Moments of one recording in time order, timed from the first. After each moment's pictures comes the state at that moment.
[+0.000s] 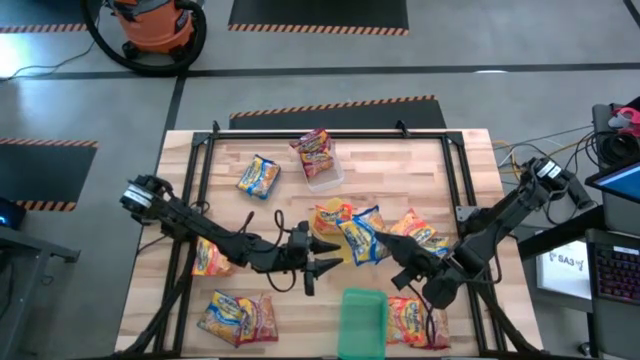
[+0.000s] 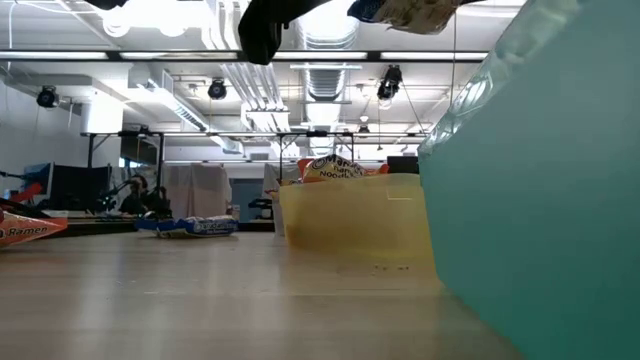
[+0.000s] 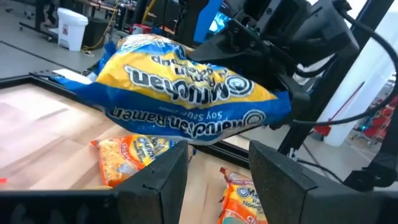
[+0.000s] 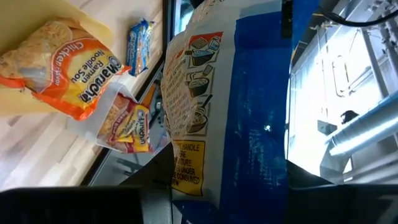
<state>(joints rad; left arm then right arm) -0.42 1.68 0.90 0.79 -0.54 -0.39 0.74 1.35 0.91 -0.18 1.25 -1.20</state>
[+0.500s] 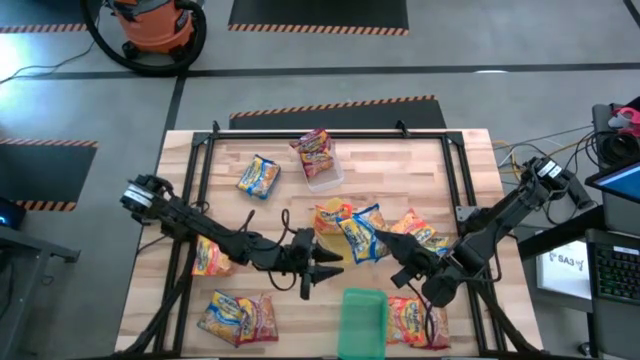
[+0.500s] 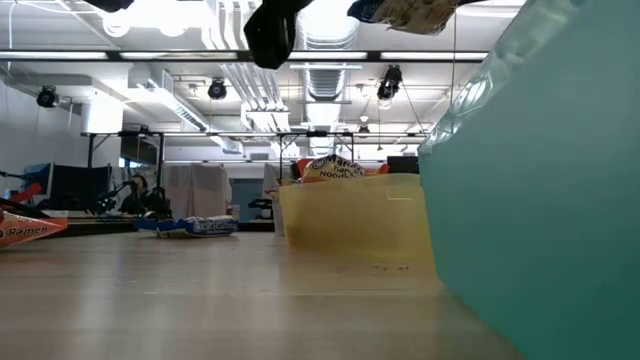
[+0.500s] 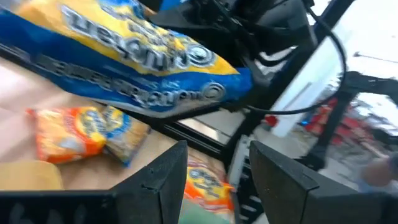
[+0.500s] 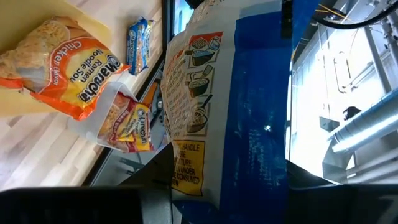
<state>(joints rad) -0.41 1.69 0.90 0.79 -0.34 -0.56 0.73 1.35 0.91 -0.18 1.25 -1.19</state>
